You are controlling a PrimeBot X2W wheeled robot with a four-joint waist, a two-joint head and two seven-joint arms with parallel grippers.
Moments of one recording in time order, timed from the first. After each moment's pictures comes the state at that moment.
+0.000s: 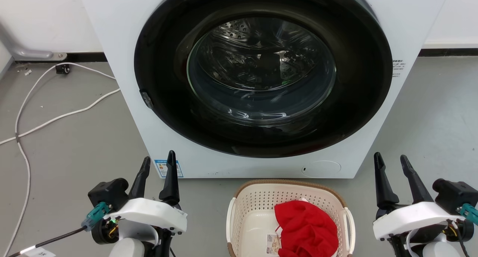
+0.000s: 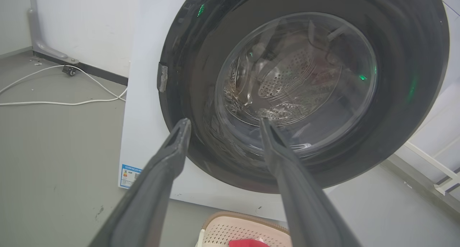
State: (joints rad) left arm -0.14 0.05 -0.11 0.23 -0.48 -0.02 -0.17; right arm -0.07 -0.05 -0.03 0.19 0.32 0.13 -0.15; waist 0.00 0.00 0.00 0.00
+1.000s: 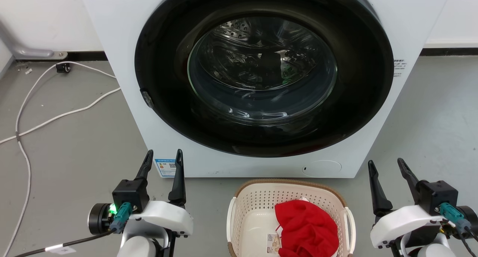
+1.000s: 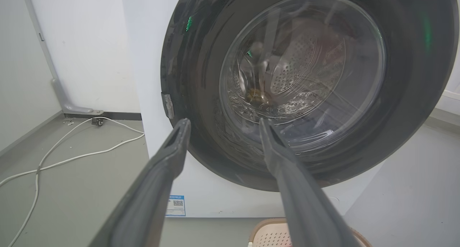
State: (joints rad) left arm -0.15 0.05 -0.13 0.25 -0.18 0.01 -0.23; right arm -0.06 -0.05 -0.04 0.18 0.05 0.13 -0.12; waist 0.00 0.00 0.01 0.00
